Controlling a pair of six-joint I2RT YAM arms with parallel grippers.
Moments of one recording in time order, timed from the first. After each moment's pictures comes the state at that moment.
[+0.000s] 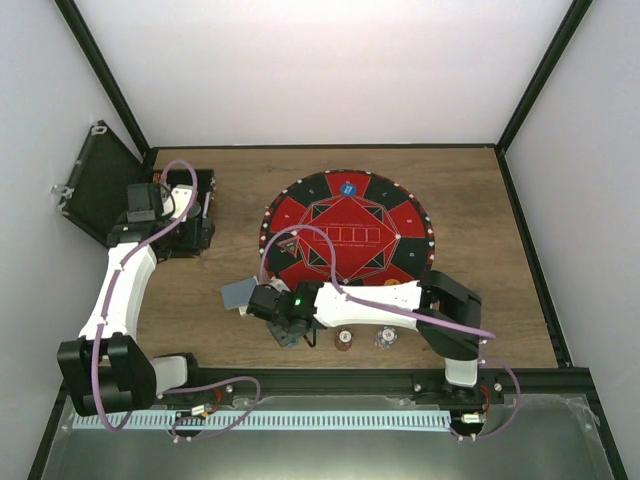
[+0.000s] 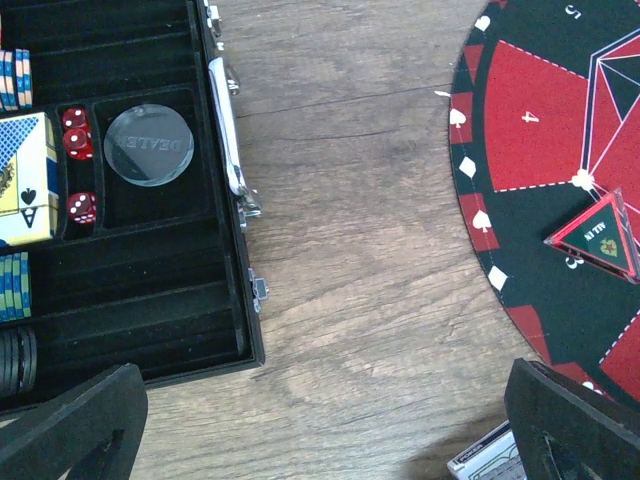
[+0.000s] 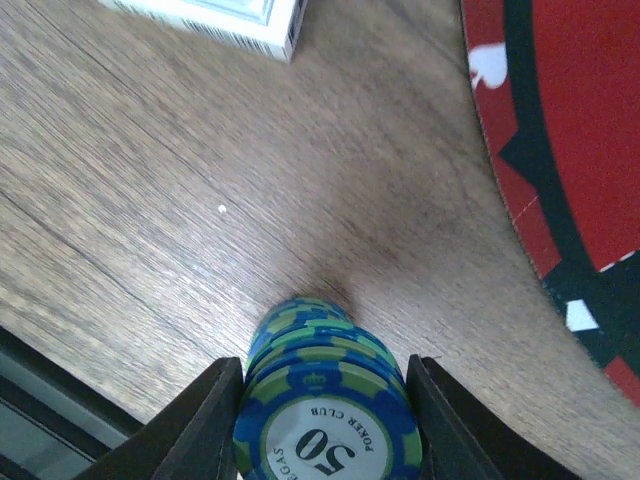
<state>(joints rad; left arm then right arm) 0.11 1.23 1.01 -0.68 0.22 0.22 1.32 1.86 1.36 -0.78 0.16 0.64</state>
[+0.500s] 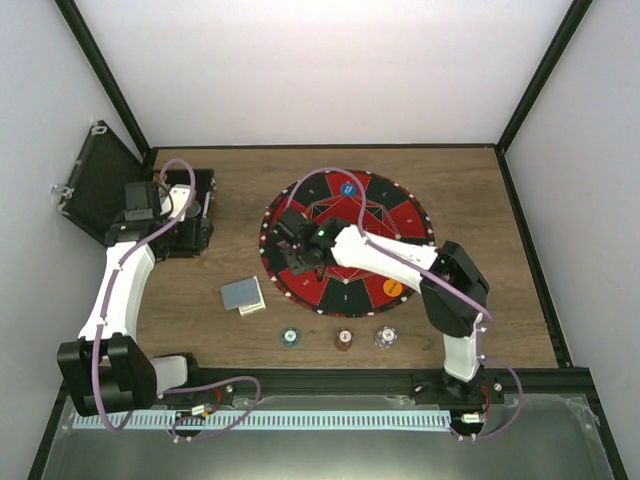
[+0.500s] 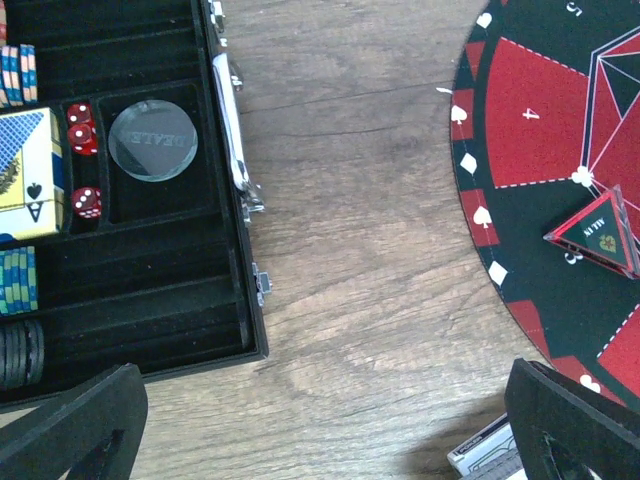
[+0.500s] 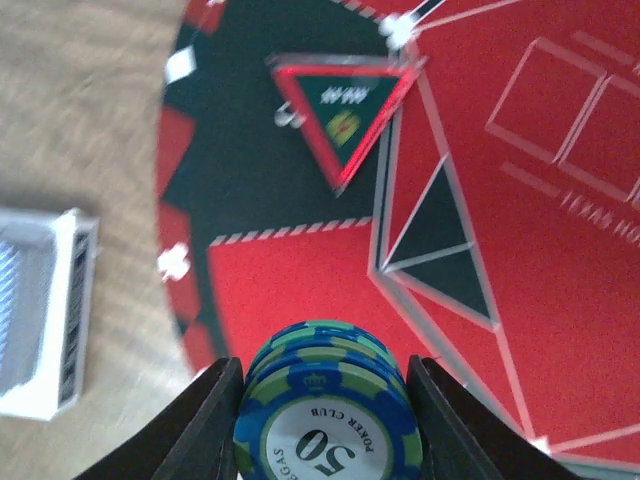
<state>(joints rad) 0.12 1.23 1.03 -0.71 0.23 0.23 1.00 1.88 1.51 -0.77 0.18 0.48</state>
